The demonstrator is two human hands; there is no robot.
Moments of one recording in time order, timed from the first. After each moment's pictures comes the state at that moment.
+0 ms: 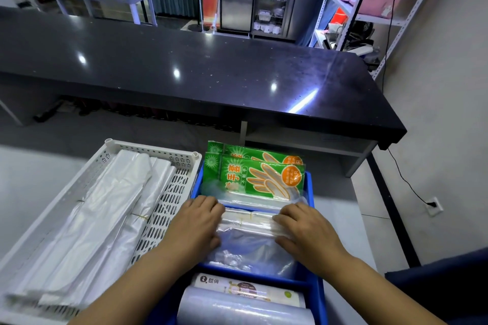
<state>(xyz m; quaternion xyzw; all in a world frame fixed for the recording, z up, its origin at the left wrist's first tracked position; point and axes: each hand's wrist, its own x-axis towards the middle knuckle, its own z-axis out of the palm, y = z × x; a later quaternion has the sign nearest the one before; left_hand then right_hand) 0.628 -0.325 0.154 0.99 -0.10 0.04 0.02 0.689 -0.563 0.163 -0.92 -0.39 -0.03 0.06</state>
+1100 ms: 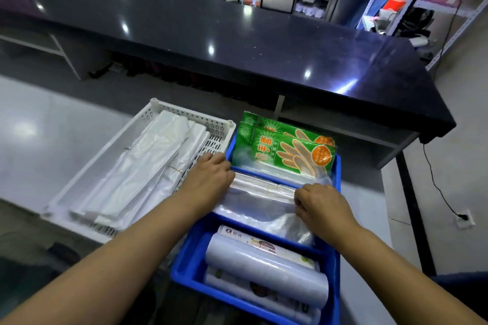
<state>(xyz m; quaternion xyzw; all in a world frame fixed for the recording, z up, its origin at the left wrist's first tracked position) 0.606 -0.299 0.170 0.99 -0.09 0.07 -0.09 0.685 -0.539 0.169 -0.92 -0.38 0.02 -0.01</state>
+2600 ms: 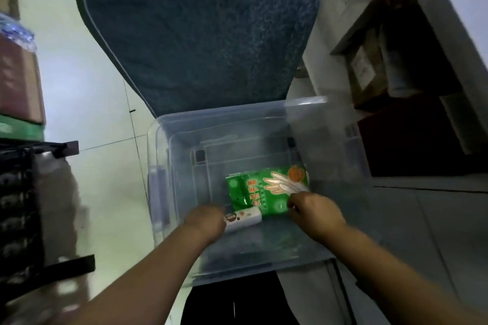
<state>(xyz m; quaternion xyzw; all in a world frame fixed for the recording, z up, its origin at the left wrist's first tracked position) 0.026 -0.014 -0.165 0.70 0.51 -0.32 0.38 0.262 -0.034 -0.123 -0.66 -0.66 0.32 -0.16</state>
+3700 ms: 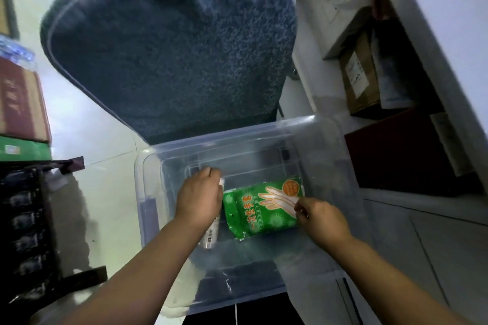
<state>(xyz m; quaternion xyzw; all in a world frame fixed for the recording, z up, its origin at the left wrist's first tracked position) 0.059 0.066 -0.127 0.75 0.61 -0.06 0.23 0.306 -0.008 -0.131 -0.73 -0.58 0.36 -0.07</state>
